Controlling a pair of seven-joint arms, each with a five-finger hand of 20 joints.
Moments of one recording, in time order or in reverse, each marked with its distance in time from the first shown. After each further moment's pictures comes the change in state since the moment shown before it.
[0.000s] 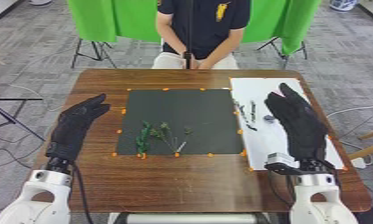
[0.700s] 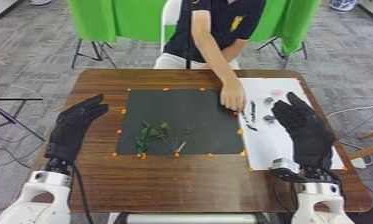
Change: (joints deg) left arm 0.1 -1.6 -0.7 0.0 0.3 -0.2 -0.7; right arm -2.4 -2.6 1.6 -0.5 -0.8 1.4 -0.5
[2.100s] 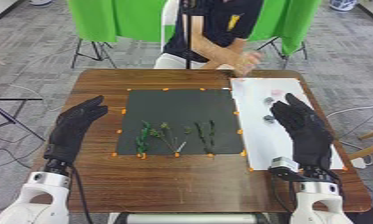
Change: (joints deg) left arm 0.5 0.6 -0.2 -0.1 -0.2 0.1 -0.3; right arm 0.2 0.5 -0.8 0.2 0.3 1.6 -0.2
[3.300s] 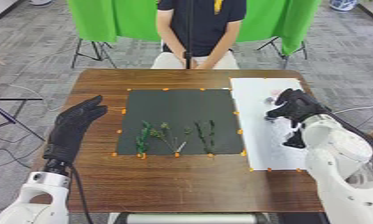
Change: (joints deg) left arm 0.2 0.5 0.0 -0.1 -0.4 0.9 0.1; right arm 25.9 28.1 -12.1 5.4 -71.2 -15.5 39.3
